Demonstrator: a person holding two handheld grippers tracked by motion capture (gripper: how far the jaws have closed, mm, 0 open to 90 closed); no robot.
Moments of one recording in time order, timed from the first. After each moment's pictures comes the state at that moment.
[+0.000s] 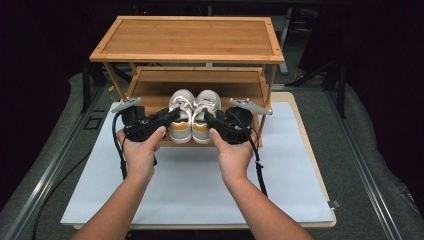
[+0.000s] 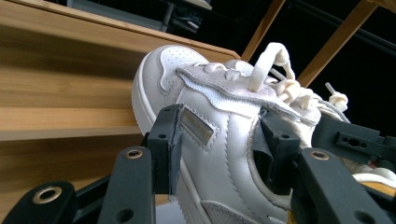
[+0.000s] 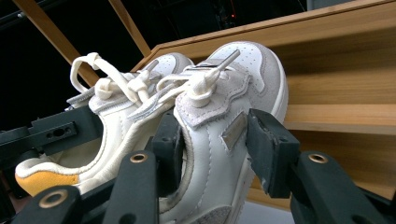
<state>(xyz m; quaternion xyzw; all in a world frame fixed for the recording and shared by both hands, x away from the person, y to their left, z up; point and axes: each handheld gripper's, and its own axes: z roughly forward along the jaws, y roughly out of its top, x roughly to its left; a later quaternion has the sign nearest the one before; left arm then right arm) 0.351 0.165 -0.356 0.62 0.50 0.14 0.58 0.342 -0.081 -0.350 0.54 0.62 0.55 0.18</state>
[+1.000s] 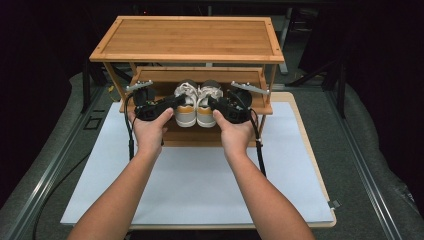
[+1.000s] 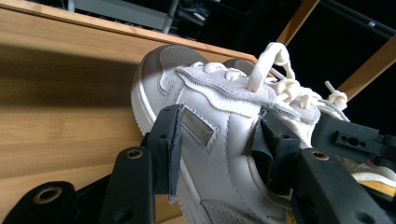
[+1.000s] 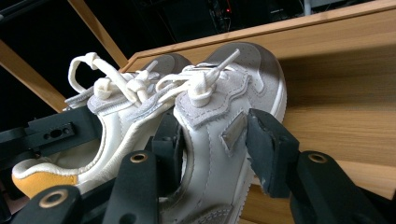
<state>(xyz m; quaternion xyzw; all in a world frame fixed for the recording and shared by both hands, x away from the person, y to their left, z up) 0.414 0.155 -0.357 0.63 0.51 0.13 0.56 0.405 -0.090 -0.355 0.55 0.62 0.54 0.17</state>
